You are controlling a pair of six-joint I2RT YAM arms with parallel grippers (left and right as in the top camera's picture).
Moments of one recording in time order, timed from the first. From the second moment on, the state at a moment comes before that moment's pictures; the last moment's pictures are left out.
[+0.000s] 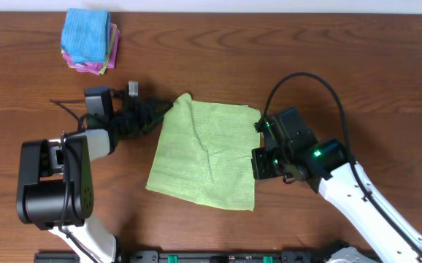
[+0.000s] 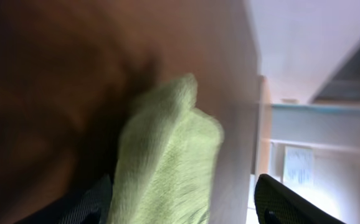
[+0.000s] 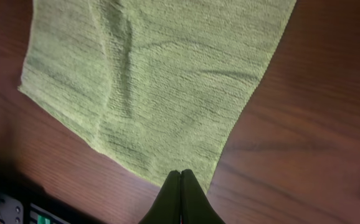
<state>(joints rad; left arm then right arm) 0.07 1.89 0.80 0.37 1.01 -0.74 0.51 1.28 0.96 -0.88 -0.21 0.38</state>
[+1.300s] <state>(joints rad) -0.05 1.83 0.94 0.18 0.85 -0.61 0.47 1.28 0.96 -0.88 -0.13 0.38</state>
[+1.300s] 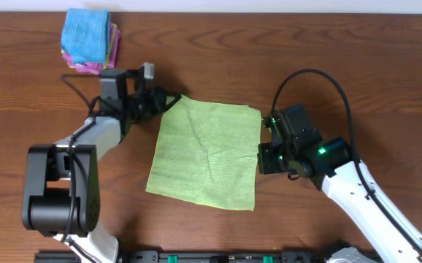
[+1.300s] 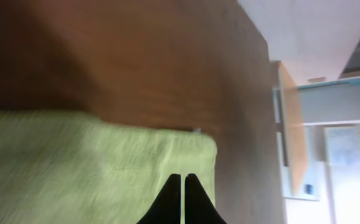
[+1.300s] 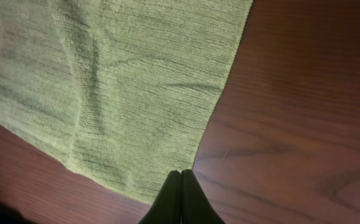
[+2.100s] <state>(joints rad) -0.23 1.88 1.28 -0.50 0.12 -0.27 0.47 1.28 0.96 -0.87 -0.13 0.38</state>
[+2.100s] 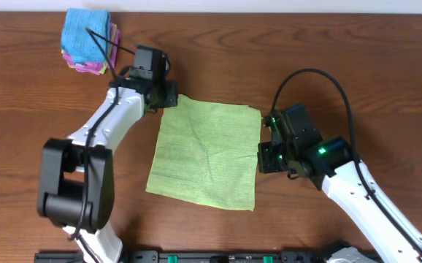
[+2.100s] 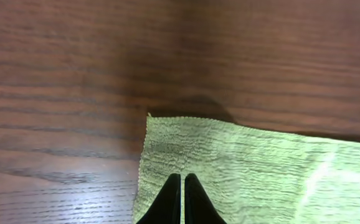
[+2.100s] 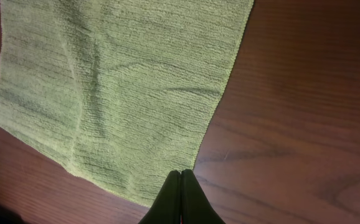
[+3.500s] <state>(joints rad) -0.24 1.81 1.30 -0.61 -0.09 -0.36 0.46 1.28 0.96 -0.83 -0.07 0.38</state>
